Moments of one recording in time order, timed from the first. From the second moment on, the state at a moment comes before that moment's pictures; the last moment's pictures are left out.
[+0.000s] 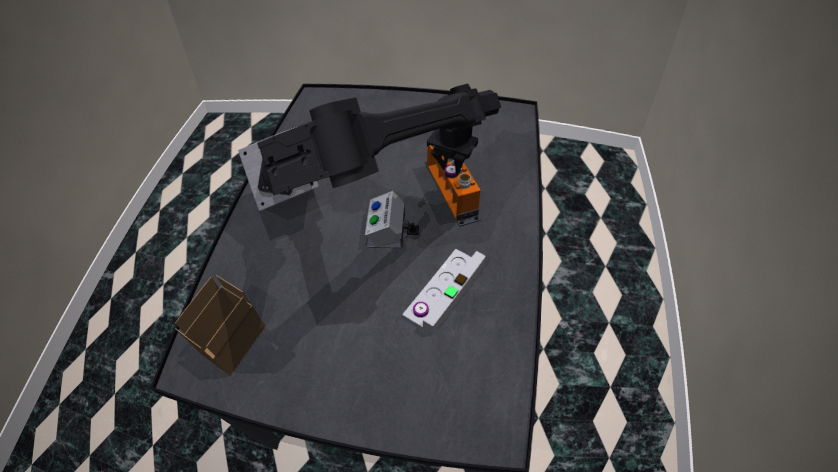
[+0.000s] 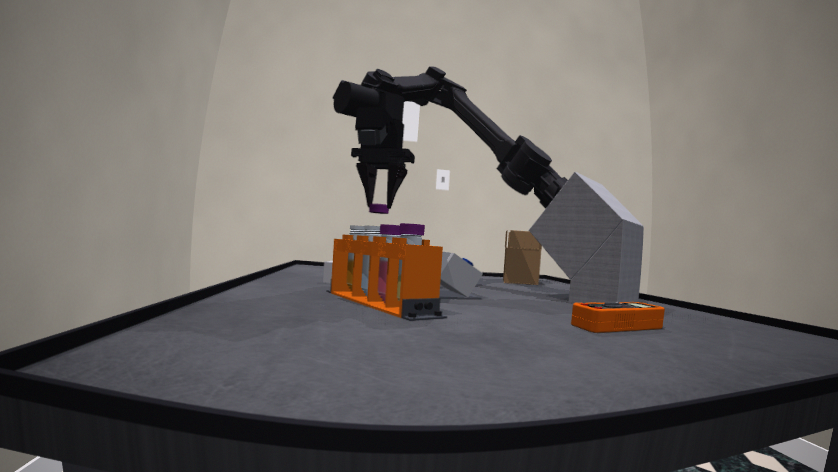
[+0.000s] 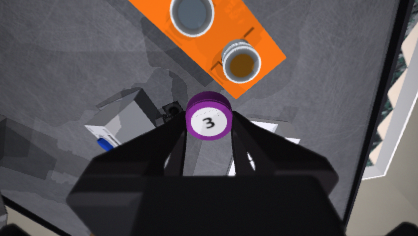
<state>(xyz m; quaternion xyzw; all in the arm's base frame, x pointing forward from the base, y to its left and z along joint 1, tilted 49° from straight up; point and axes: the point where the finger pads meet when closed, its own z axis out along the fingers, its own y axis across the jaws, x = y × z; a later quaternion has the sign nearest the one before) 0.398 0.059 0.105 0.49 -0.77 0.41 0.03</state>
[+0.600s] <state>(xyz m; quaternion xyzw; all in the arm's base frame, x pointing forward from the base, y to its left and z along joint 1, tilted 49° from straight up) 0.422 0.109 0.069 0.48 -0.77 0.41 0.02</state>
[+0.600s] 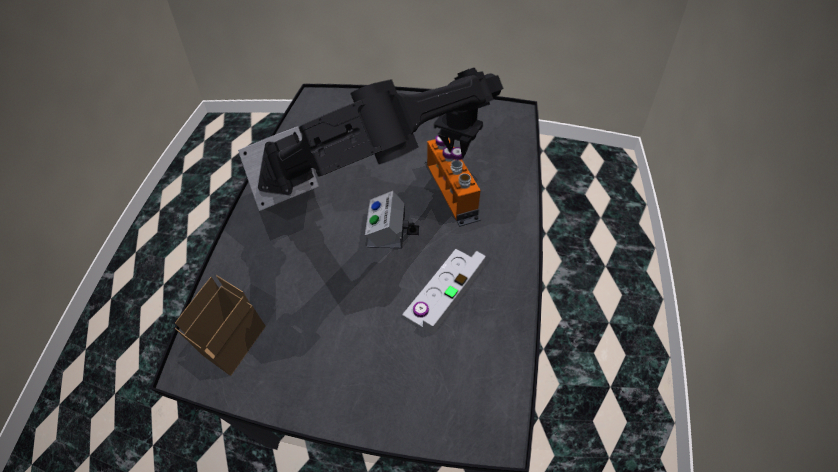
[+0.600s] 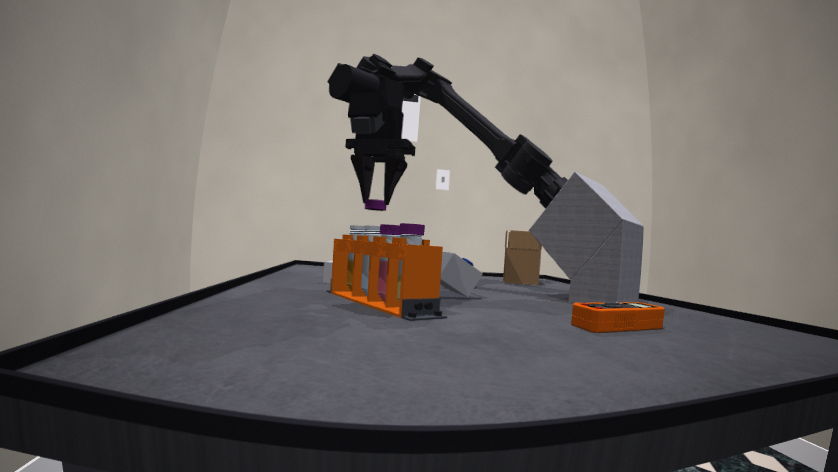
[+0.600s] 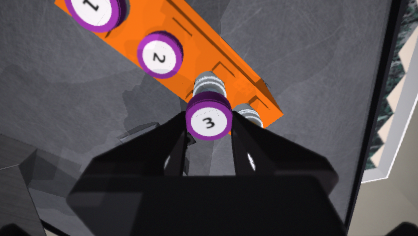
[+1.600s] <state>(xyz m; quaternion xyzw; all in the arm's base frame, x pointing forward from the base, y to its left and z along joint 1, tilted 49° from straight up) 0.432 0.093 0.054 0.48 -0.77 0.41 0.02</state>
